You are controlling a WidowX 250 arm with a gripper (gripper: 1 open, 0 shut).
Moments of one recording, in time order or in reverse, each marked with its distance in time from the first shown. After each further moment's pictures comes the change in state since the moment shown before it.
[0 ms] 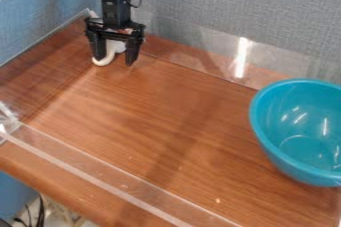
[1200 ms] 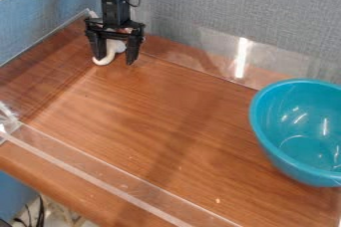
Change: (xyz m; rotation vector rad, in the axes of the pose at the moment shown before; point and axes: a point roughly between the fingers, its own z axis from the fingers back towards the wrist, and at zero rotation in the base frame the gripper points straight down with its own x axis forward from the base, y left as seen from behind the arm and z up) arm 0.006 0.004 -0.006 -0.018 -0.005 0.018
